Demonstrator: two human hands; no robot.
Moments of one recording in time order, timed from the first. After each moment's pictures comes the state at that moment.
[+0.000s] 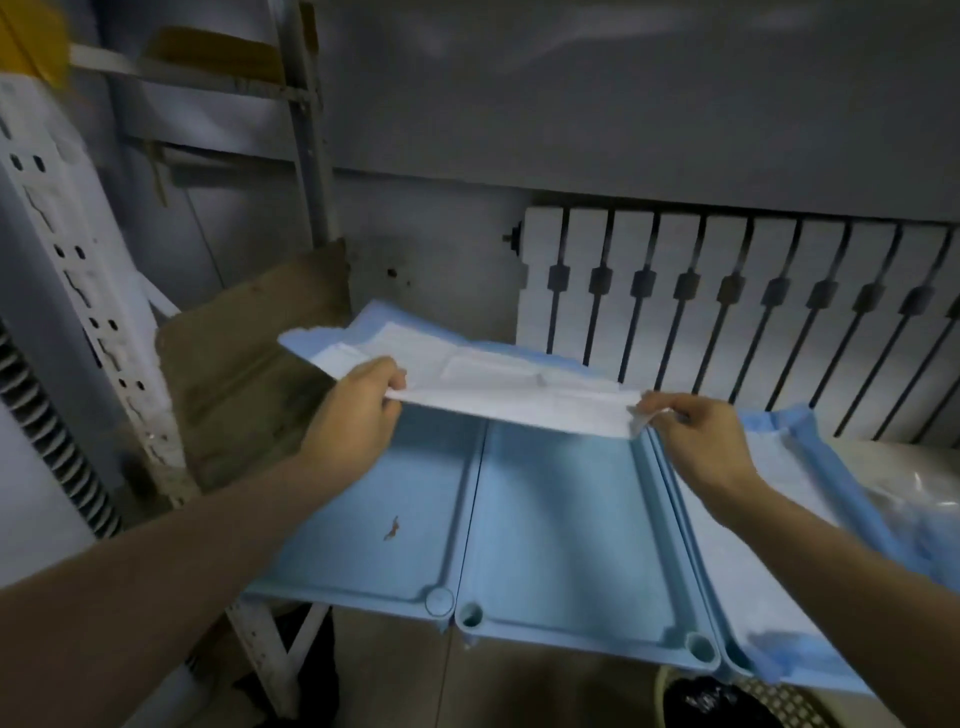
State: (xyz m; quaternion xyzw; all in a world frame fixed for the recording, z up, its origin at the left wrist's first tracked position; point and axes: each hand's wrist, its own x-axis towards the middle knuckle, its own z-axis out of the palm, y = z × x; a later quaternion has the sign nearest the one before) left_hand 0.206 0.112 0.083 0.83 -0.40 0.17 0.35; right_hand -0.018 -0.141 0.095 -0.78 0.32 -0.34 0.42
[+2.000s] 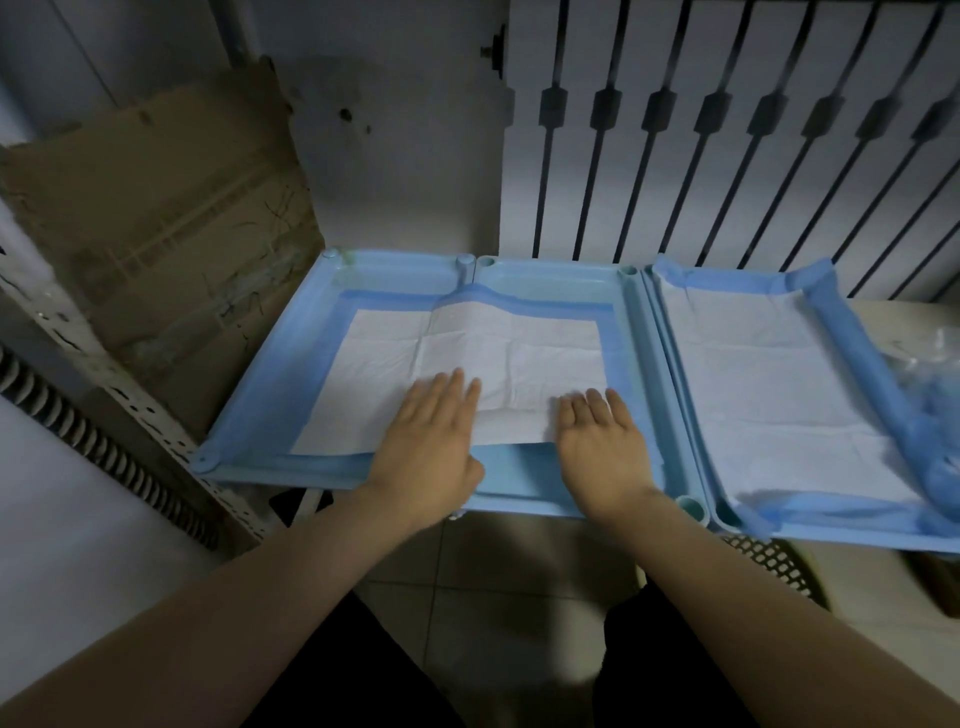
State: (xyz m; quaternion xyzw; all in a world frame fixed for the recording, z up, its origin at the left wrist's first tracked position) left_hand 0.101 0.078 -0.040 0.88 -0.48 0.06 -0.01; right_hand -0.010 -0.076 -0.054 -0.96 0.24 -0.05 -0.14
